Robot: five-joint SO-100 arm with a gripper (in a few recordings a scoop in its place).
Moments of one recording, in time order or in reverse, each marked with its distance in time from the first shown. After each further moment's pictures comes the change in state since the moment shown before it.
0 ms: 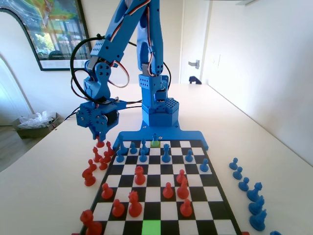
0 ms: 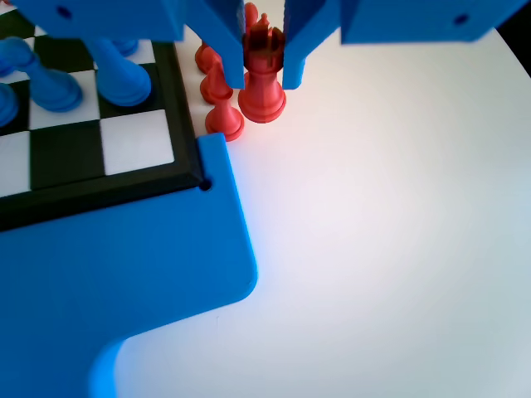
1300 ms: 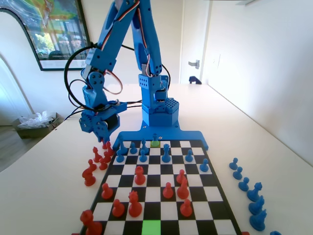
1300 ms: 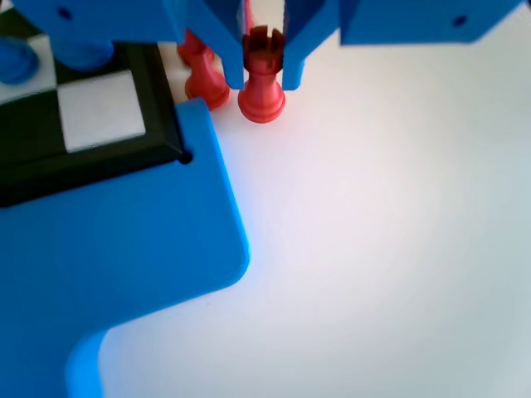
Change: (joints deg) arm 2.9 -10.6 -6.1 0.2 -0.7
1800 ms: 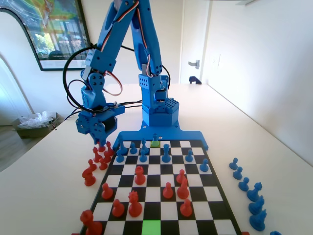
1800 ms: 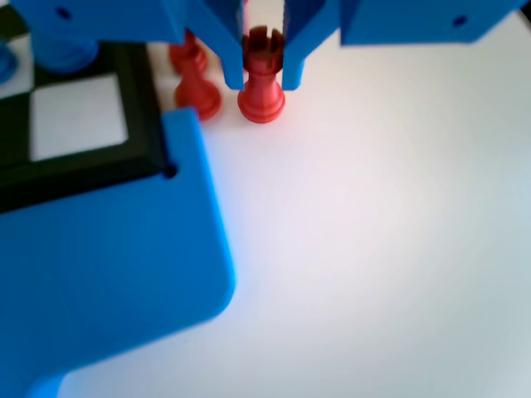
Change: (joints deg) arm -0.5 -0.2 2.3 -6.7 -0.1
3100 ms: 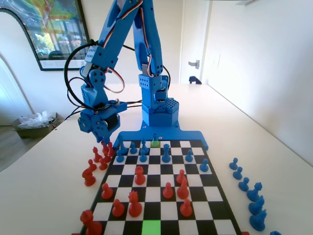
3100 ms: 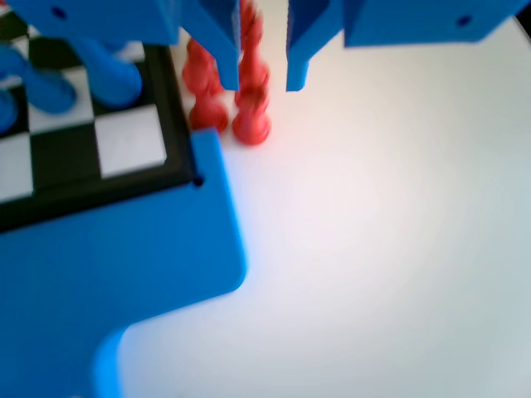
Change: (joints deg) arm -0.6 6.7 -5.8 15.6 -0.7
